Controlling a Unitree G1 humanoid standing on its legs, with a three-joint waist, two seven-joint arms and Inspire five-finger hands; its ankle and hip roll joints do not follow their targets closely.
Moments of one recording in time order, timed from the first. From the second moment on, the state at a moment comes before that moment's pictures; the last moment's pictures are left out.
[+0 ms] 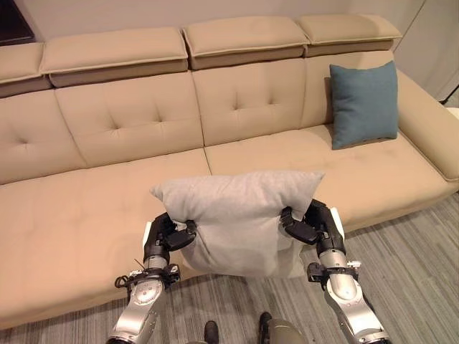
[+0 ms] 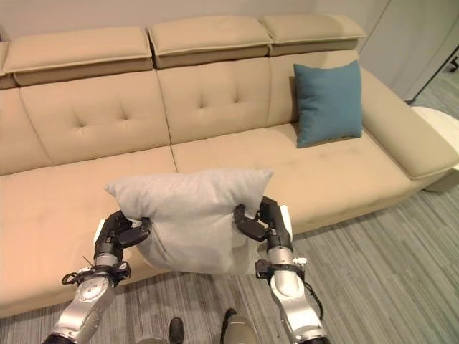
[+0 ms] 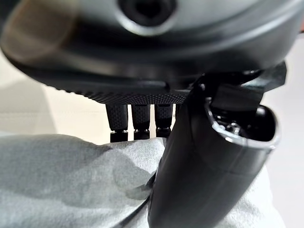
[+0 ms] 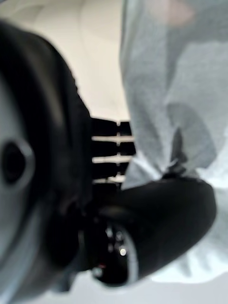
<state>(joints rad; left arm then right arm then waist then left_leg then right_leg) 0.03 0.36 -0.26 0.22 -0.43 -0.17 0.31 0.03 -0.32 0.18 0.10 0.10 -0.15 -0.25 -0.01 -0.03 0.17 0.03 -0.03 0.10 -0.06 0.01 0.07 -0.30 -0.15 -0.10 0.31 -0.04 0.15</state>
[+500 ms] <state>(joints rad) 0.03 0.29 -0.29 0.22 -0.43 -0.16 0.27 0.05 -0.37 0.10 0.09 0.10 -0.14 -0.25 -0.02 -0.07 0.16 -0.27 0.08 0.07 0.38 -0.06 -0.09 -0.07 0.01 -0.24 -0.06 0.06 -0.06</state>
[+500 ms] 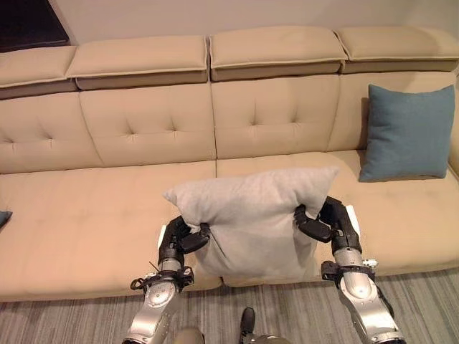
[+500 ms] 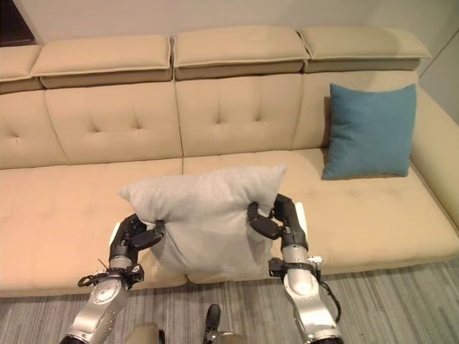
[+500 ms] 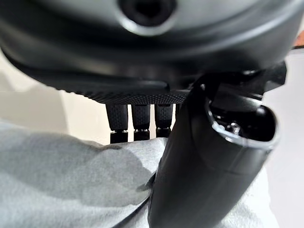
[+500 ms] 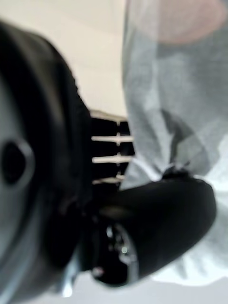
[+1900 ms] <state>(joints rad) 0.02 0.31 -0.26 0.17 -0.40 -0.15 0.25 0.05 -0.35 0.06 0.06 0.09 -0.14 -0.23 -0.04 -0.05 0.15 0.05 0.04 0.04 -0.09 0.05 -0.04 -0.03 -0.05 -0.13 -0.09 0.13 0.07</state>
